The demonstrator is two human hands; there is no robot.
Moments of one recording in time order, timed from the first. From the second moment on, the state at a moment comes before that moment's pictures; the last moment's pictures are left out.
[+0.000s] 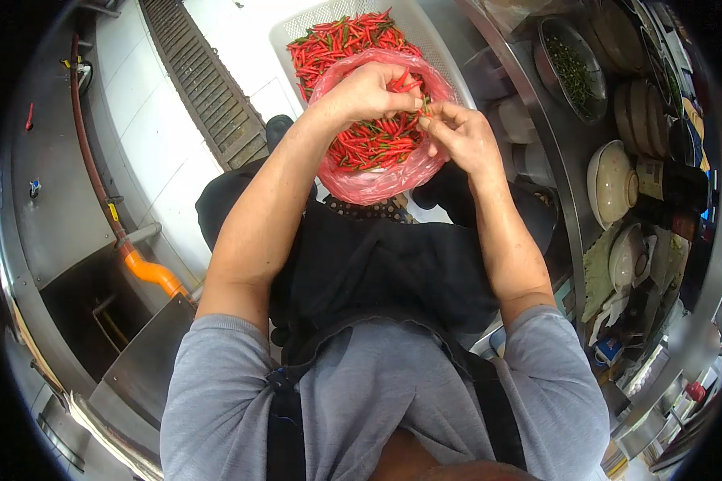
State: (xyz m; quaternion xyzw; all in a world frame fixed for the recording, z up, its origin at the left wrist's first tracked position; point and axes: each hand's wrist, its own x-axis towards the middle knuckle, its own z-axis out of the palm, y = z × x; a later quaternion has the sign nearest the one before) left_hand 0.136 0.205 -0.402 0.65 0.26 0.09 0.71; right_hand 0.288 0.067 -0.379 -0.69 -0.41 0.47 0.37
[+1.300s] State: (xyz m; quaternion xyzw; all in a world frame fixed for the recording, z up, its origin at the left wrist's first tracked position) left_hand 0.142 0.189 -0.412 0.46 0.28 0.12 0.84; right_hand 0.287 0.071 -0.388 -0.63 -0.27 0.46 0.57
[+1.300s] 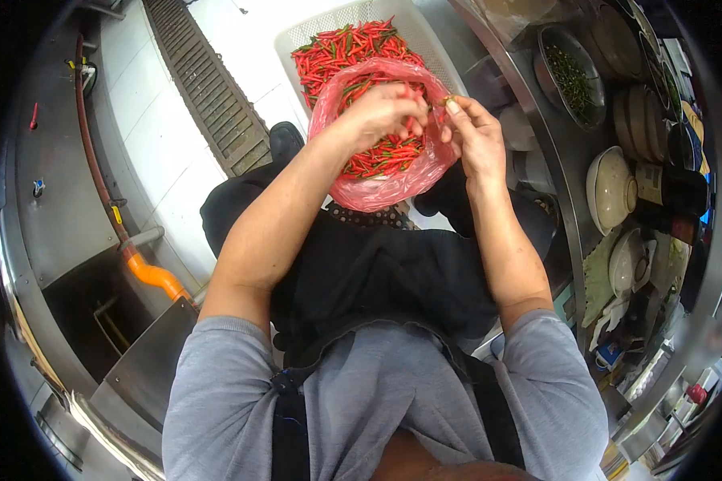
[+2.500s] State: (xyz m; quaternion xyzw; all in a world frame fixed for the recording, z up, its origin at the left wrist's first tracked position) left_hand 0.146 0.182 -0.408 0.53 0.25 0.07 0.81; right_hand 0.310 0.063 -0.393 -0.50 -0.23 0.54 0.64
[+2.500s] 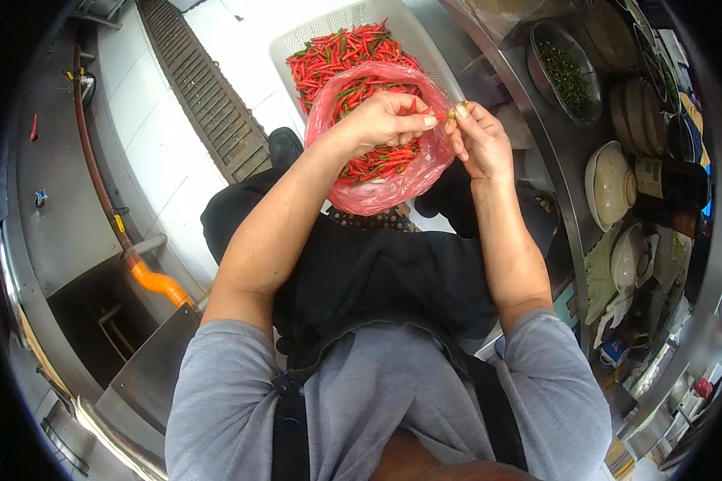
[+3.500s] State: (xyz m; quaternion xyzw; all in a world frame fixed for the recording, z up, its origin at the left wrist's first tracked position) left_hand 0.098 0.266 -0.381 0.80 0.42 0.29 0.31; right_hand 0.444 0.051 -0.256 -0.74 -0.35 -0.06 0.57
